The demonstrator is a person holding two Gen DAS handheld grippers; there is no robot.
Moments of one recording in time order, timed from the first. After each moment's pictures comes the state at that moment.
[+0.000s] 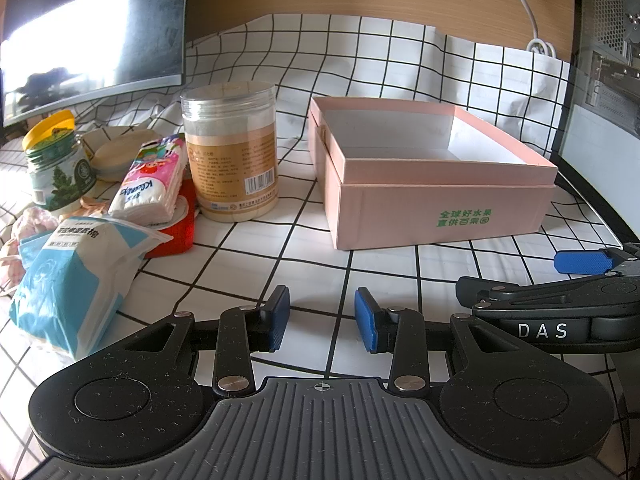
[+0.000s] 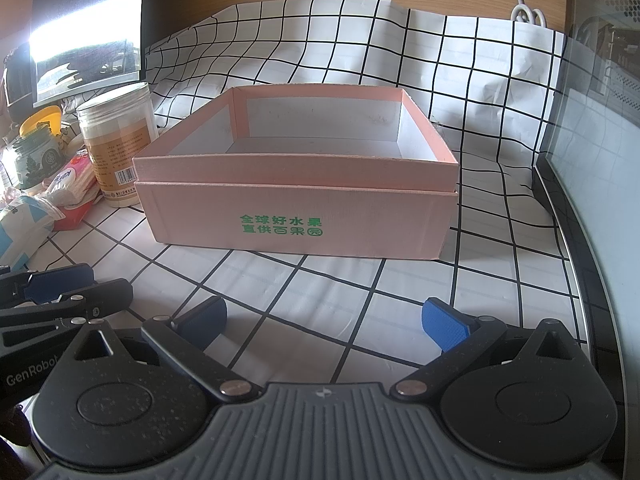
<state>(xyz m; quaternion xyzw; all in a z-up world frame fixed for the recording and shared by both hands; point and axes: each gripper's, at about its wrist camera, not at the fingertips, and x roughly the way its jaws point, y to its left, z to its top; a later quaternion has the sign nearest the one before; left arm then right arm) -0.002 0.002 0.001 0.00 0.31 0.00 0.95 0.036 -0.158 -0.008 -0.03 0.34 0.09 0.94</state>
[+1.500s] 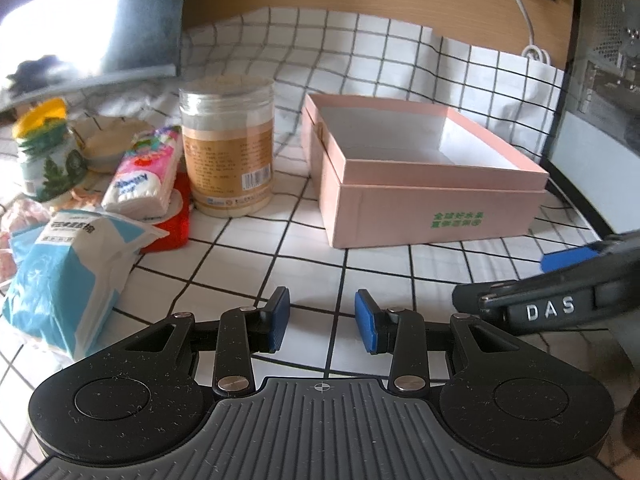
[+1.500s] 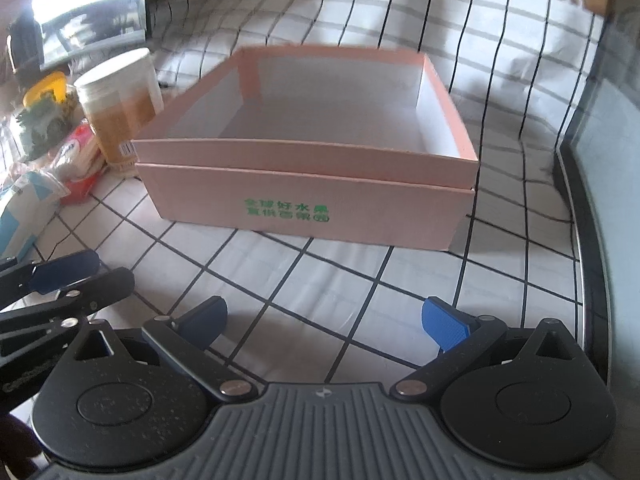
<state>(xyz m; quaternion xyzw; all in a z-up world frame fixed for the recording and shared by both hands) 0.005 0.017 0.015 -0.03 0.34 -0.04 0.94 0.060 -0.154 -0.001 -0.05 0.43 0.12 0.89</state>
